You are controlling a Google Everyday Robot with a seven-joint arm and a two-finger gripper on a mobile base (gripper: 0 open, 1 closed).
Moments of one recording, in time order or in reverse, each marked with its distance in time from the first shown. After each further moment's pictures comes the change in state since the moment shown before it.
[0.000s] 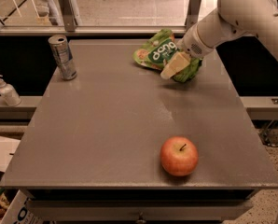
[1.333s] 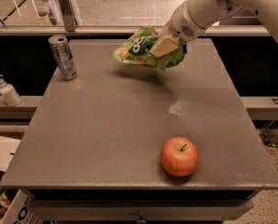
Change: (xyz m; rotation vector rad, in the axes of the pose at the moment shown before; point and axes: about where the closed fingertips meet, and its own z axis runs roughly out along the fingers) arm -0.074 0.030 -0.035 -0.055 -0.079 -0.148
